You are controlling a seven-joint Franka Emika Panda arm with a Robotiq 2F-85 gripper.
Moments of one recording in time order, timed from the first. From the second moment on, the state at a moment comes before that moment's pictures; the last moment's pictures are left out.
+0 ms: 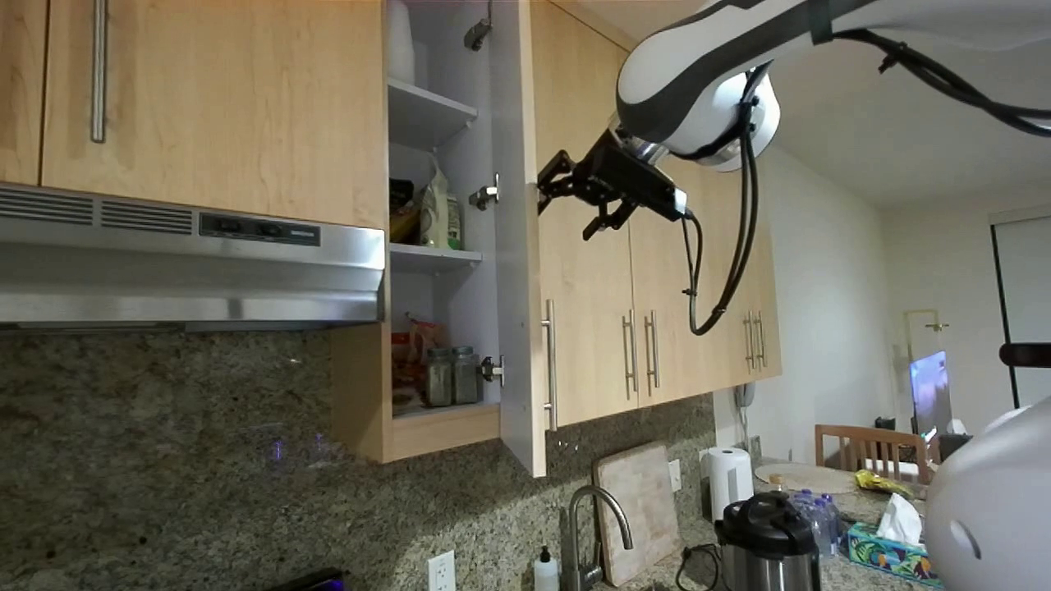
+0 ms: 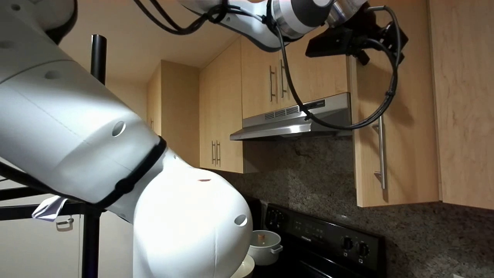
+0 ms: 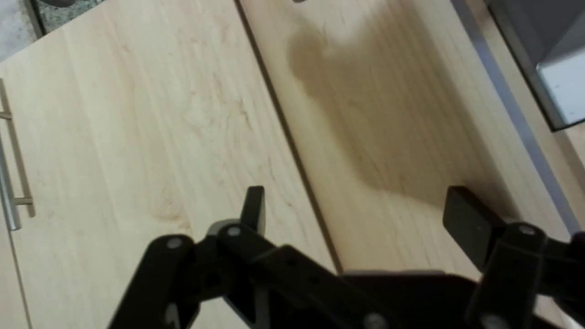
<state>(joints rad) -0.11 -0.84 -0.04 -2.44 0.10 2.69 0.28</state>
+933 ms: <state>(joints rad) -0.04 -0.53 0.17 -2.21 0.11 2.70 0.33</state>
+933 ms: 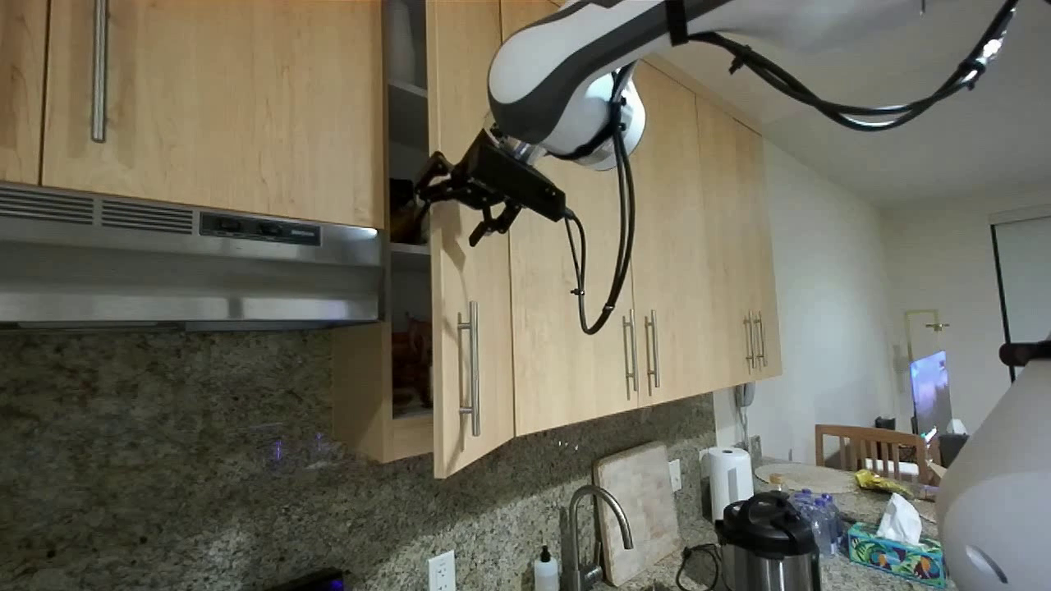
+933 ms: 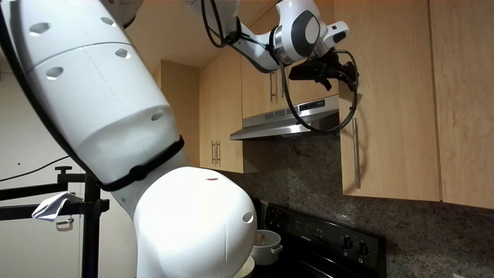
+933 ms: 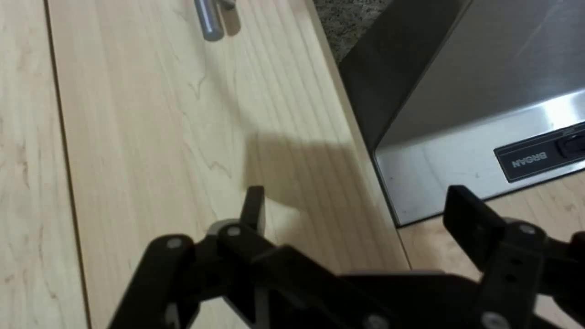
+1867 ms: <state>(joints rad) -0.06 -0.38 0.21 -2.02 0.07 2.70 0.35</state>
